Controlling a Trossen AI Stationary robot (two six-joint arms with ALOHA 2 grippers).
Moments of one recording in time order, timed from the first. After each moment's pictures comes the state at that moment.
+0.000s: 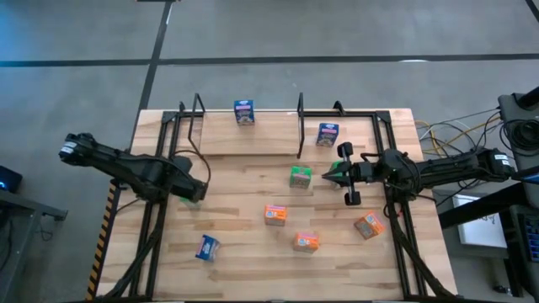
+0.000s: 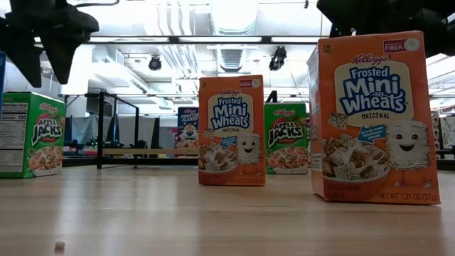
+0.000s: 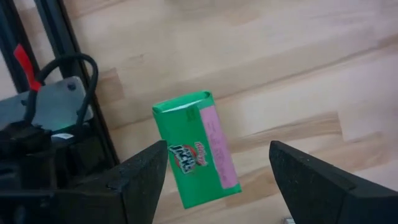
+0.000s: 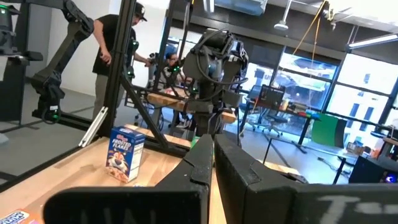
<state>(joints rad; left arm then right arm) -0.30 1.09 0.98 -1.41 -0.24 -1.59 -0.06 0.85 0.26 0.80 -0.23 -0.22</state>
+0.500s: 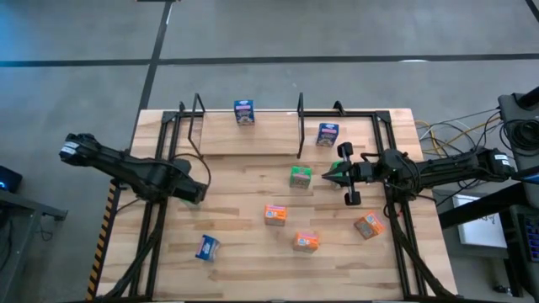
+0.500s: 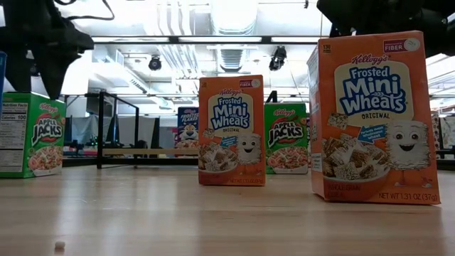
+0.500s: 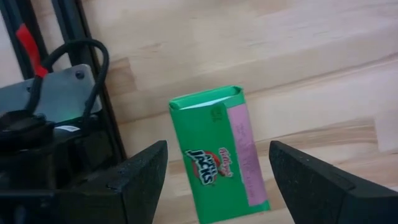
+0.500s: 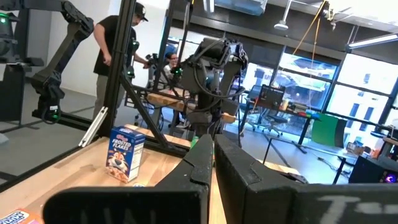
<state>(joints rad) -0.30 1.10 0.90 -1.38 -0.23 -1.64 -0.06 0.85 0.26 0.80 -0.24 -0.22</state>
